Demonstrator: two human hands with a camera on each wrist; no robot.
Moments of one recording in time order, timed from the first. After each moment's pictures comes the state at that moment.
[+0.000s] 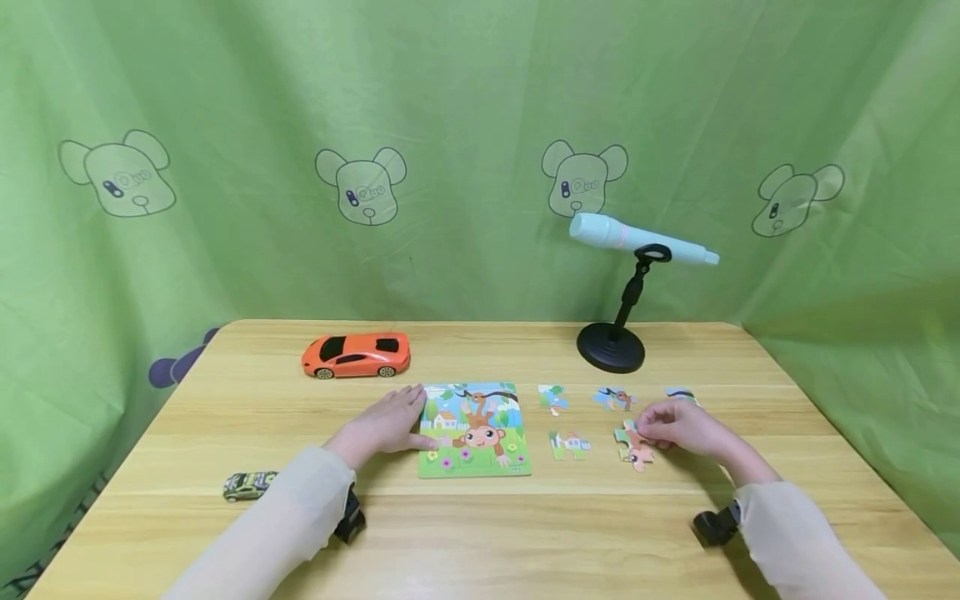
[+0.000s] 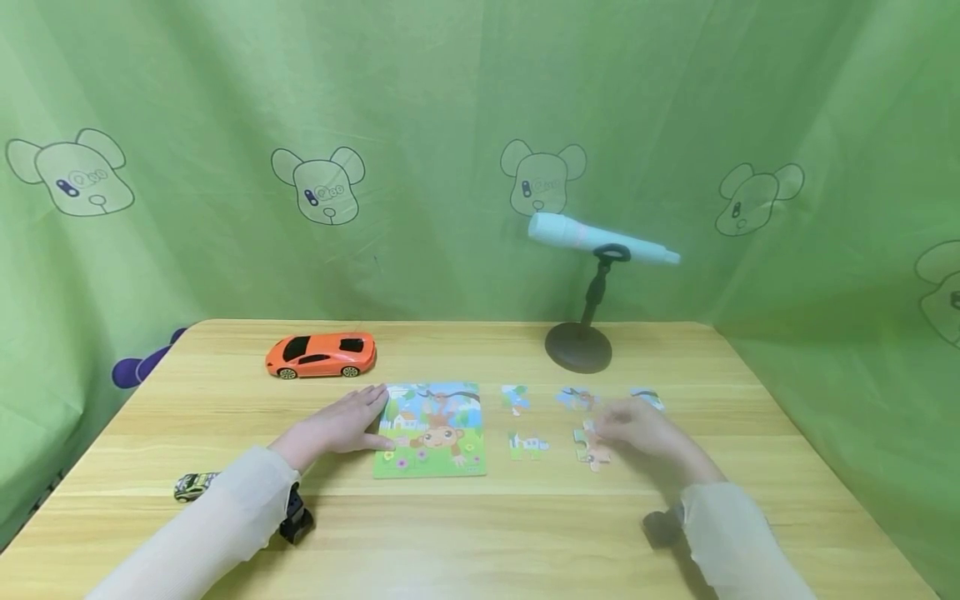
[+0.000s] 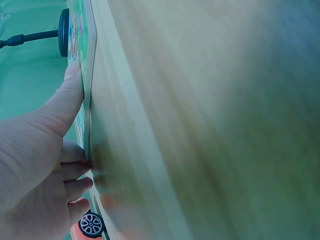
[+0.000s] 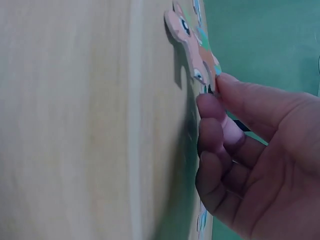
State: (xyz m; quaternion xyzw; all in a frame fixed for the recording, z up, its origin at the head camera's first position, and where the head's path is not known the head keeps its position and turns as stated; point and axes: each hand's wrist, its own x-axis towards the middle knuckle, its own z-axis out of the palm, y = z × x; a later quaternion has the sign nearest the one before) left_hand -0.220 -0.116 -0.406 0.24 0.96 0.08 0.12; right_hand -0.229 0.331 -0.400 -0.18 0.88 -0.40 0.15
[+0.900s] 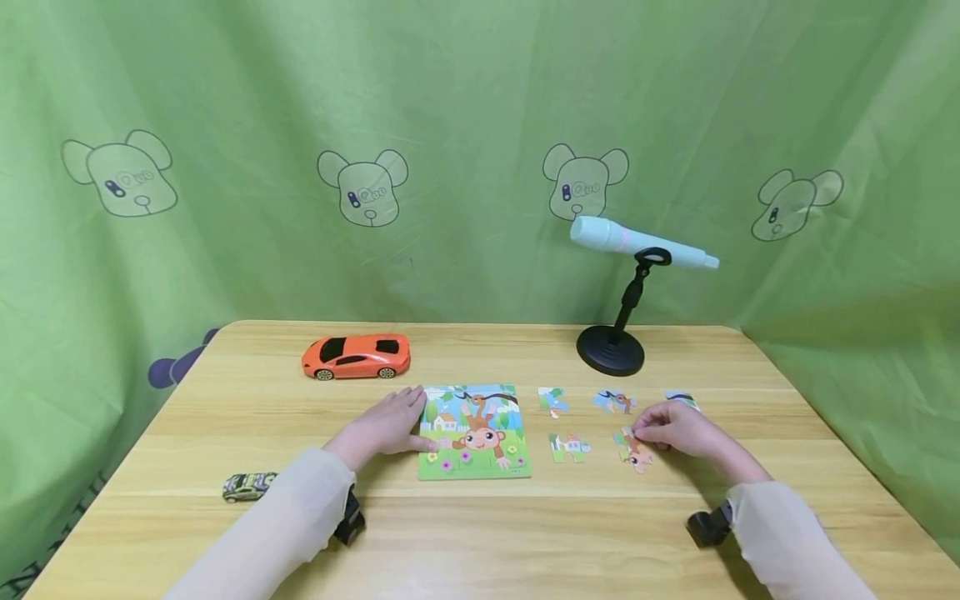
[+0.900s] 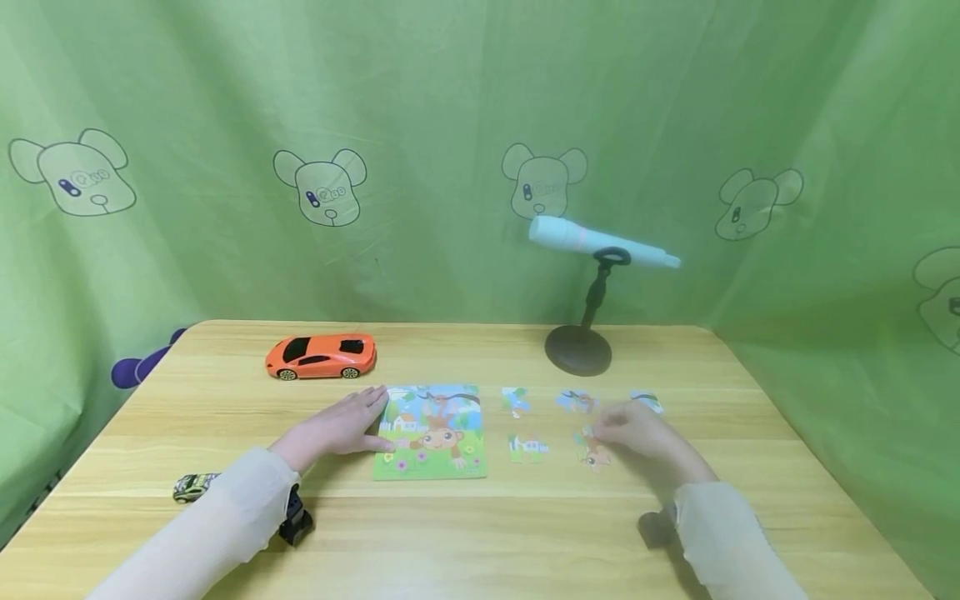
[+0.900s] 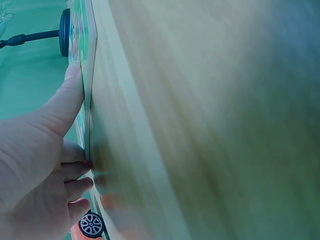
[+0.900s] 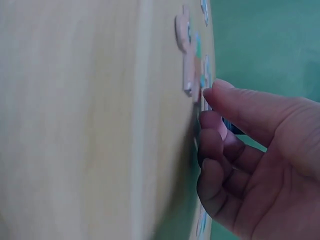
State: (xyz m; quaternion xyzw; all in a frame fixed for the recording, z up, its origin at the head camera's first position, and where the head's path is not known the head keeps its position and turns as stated) left_hand -0.220 -0.115 -0.407 0.24 0.96 0.08 0.13; right_hand -0.233 0.326 -0.404 -0.15 0.91 -0.37 0.13
